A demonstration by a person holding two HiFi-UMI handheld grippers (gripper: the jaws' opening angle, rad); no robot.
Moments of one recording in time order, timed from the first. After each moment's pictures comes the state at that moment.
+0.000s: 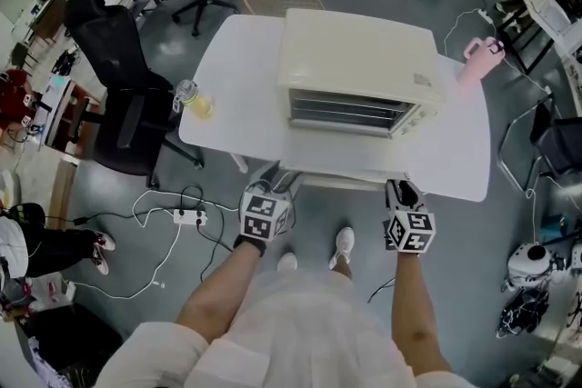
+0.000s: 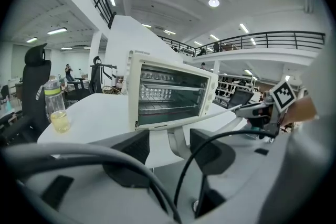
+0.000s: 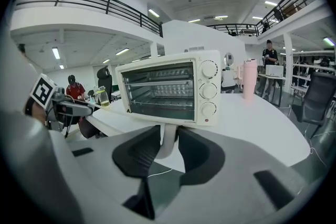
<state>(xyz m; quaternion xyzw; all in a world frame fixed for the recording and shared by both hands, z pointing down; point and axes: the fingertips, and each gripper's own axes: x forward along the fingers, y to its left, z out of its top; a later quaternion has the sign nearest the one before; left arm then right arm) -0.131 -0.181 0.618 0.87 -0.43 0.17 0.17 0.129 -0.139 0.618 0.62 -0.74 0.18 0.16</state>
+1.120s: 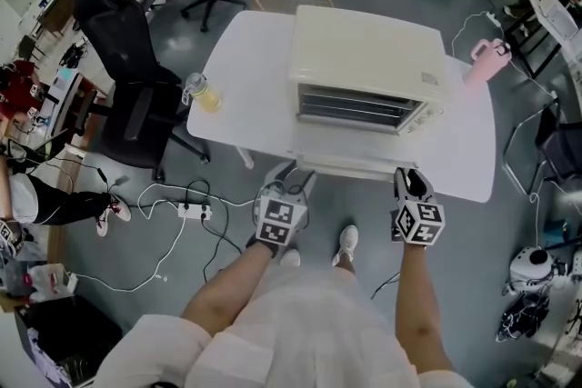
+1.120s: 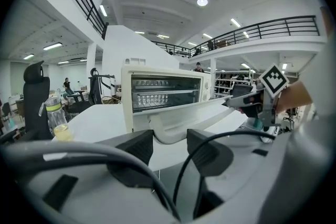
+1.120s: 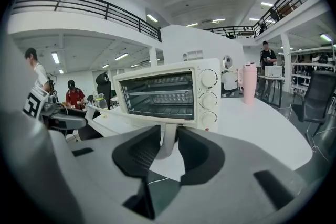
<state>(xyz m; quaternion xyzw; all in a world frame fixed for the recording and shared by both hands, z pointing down) -0.120 -0.167 0.609 0.87 -0.44 0.18 0.10 0.129 -0.156 0.595 0.63 -0.75 0.18 0.13</state>
